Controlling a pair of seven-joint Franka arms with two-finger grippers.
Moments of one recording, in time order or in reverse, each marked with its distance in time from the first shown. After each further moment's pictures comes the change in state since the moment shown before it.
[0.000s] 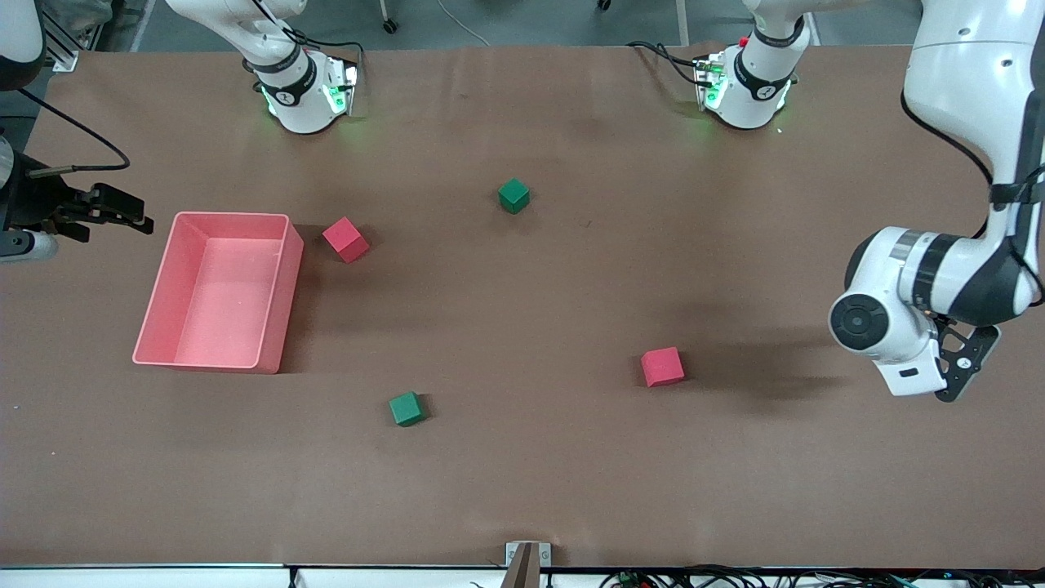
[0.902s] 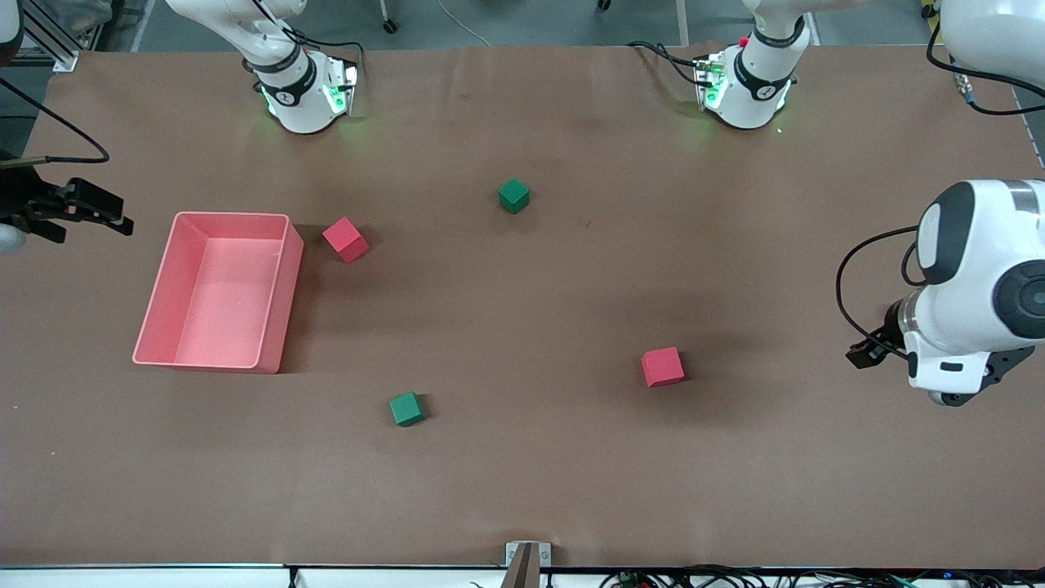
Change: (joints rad) left arm 0.004 -0.071 -0.033 0.233 -0.631 -0.181 0.575; right arm -0.002 -0.002 -0.008 0.056 -0.020 0.006 -0.001
